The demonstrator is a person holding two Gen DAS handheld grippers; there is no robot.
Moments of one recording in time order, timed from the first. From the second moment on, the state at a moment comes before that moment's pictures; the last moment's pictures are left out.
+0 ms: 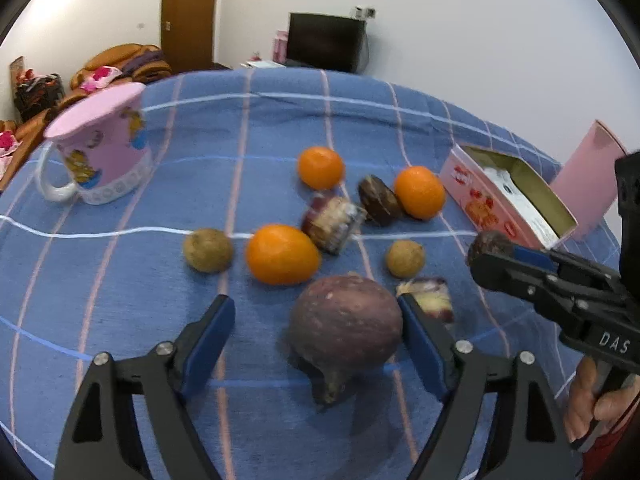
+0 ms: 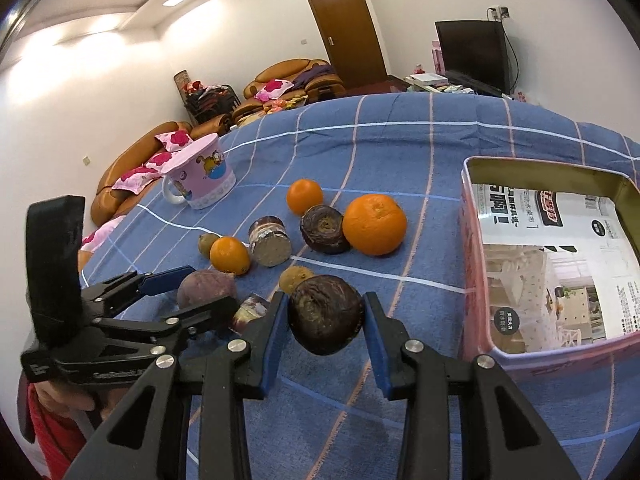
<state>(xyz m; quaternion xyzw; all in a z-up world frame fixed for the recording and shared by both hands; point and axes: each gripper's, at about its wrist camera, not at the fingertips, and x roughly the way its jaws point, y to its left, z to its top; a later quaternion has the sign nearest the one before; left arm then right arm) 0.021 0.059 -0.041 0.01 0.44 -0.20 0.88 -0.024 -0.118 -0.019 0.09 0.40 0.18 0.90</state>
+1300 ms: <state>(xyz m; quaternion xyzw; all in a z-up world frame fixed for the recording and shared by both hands) -0.004 -0.144 0.002 0.08 0.29 -0.21 0.93 -0.049 -0.311 0.015 0.07 0.29 -0.02 0.95</state>
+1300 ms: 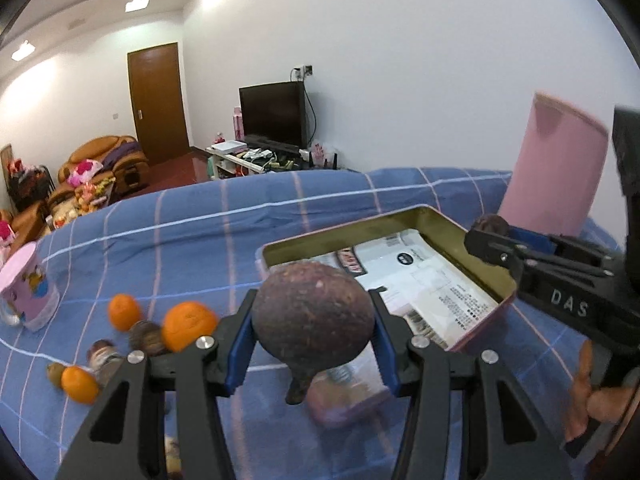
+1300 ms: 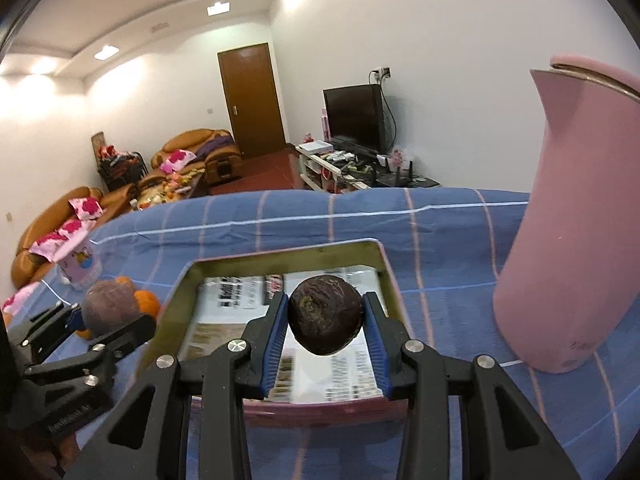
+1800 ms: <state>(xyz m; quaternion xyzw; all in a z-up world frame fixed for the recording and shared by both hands) 0.009 -0.189 -0.018 0.09 0.33 -0.20 0.92 -0.032 -0.316 -0.006 0.05 0.33 -0.03 0.94</state>
